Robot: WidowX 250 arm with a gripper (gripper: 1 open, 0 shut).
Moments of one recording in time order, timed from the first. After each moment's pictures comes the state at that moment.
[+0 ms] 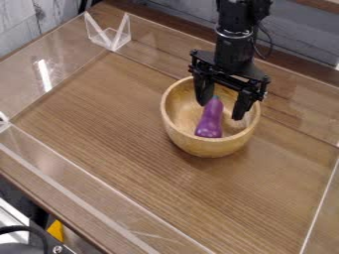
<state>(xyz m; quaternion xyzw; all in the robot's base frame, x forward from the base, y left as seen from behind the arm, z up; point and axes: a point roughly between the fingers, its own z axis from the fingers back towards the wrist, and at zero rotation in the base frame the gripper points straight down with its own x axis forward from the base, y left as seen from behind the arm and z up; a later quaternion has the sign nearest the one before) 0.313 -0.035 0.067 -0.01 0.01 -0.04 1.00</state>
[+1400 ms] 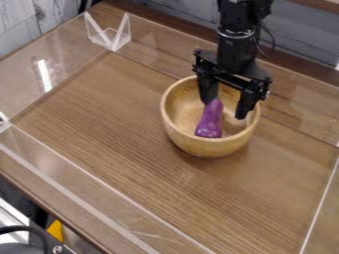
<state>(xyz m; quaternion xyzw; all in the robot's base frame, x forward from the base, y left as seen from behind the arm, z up) 0.317 -0.038 0.067 -0.02 -0.01 -0.05 1.00</state>
